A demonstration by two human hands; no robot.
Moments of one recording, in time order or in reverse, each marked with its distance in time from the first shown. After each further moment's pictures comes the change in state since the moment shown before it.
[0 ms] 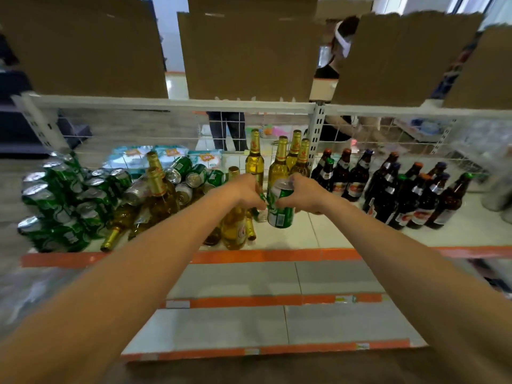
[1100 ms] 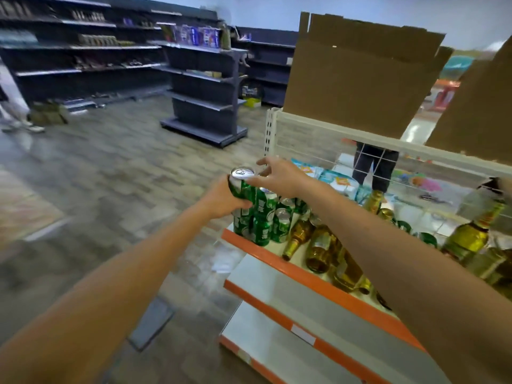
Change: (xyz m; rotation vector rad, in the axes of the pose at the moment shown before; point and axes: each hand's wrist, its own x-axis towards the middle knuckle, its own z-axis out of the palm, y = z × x) left_hand -0.242 -0.430 -0.117 -0.500 0.706 -0.354; right_hand 0.041 -0.494 0.223 -0.019 -0.260 -0.722
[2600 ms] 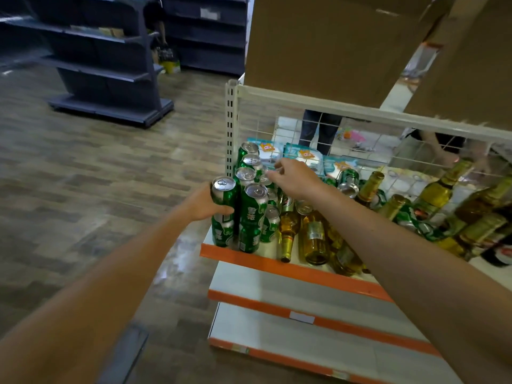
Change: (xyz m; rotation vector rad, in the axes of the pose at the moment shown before) left_hand 0.160 -0.119 0.023 -0.077 -0.447 -0.016; right_hand 0.076 0.081 0.031 -0.153 0.187 0.451
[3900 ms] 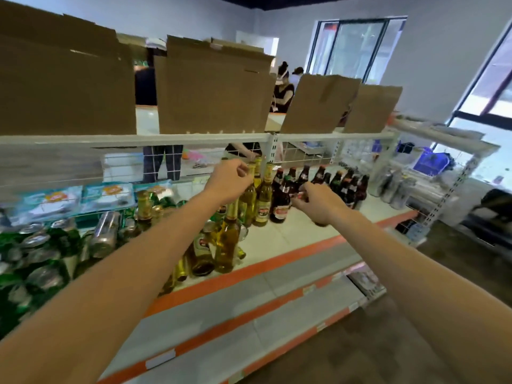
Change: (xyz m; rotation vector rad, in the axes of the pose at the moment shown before) left_hand -0.058 0.400 0.337 0.045 -0.182 0.715; right_hand -0.348 0.305 -0.230 -0.297 0.293 0.686
